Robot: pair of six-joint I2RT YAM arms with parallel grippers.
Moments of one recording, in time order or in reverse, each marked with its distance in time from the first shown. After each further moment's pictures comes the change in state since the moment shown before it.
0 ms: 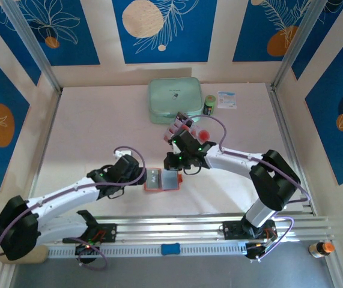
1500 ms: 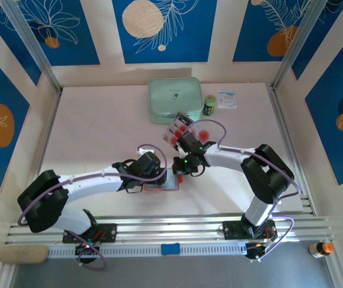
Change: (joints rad) left arm -0.136 0.329 0.163 0.116 0.089 -0.025; right arm -0.057 0.089 -0.036 -0.057 -0.019 -0.101
